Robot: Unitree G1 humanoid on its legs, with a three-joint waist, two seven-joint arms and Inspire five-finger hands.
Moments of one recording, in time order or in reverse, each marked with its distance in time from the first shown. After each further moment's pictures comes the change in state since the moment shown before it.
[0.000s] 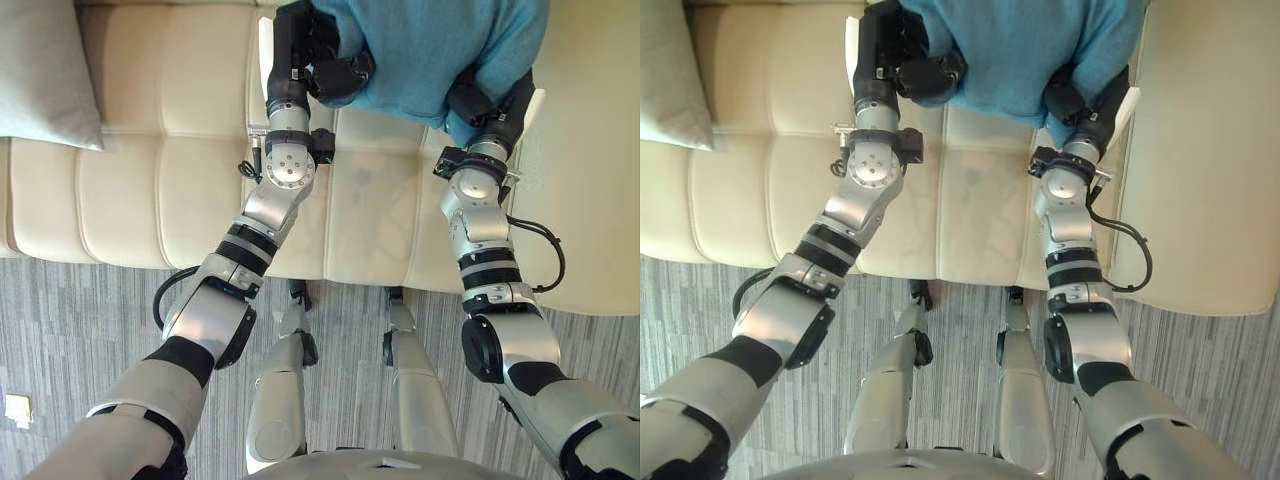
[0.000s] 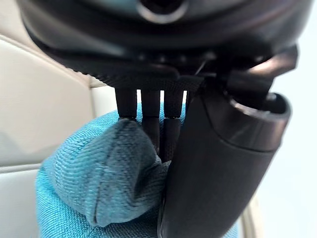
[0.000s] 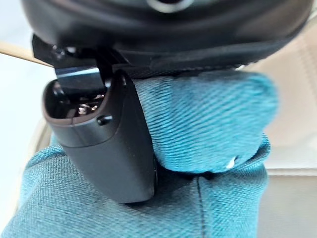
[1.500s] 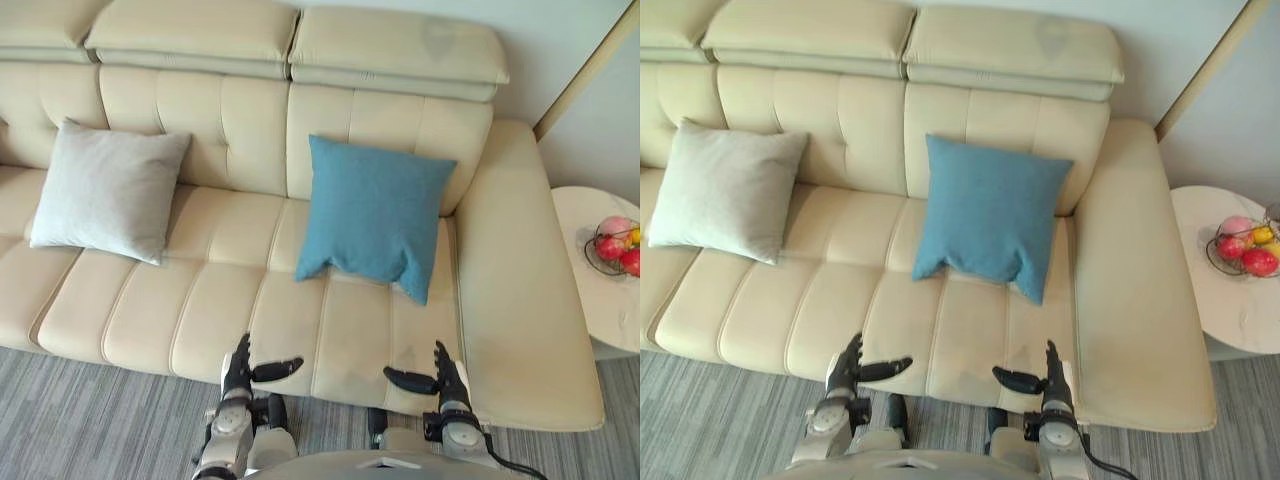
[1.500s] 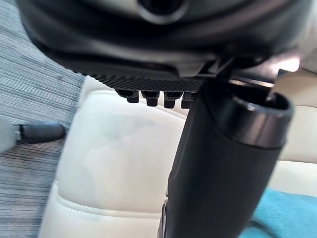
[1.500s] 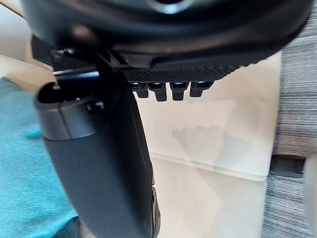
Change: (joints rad) left arm 1.169 -0.101 0.282 0.104 0.157 0.000 -0.310; right arm 1.141 0.157 0.065 0.064 -0.275 -0.052 0.347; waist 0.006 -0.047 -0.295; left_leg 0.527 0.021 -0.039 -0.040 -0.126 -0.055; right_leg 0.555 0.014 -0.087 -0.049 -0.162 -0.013
